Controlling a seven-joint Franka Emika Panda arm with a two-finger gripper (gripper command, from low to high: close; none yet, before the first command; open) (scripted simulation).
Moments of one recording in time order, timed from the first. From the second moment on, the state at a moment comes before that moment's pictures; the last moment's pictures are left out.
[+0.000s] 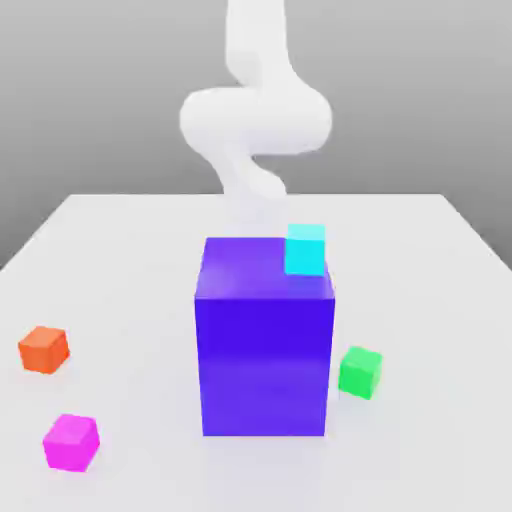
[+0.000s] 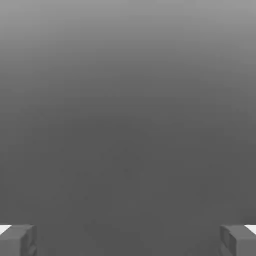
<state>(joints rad) 0.01 -0.71 -0.05 -2.32 0.02 2.34 0.76</state>
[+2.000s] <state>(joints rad) 0.38 0.01 -0.03 -2.57 -0.14 2.45 0.44</state>
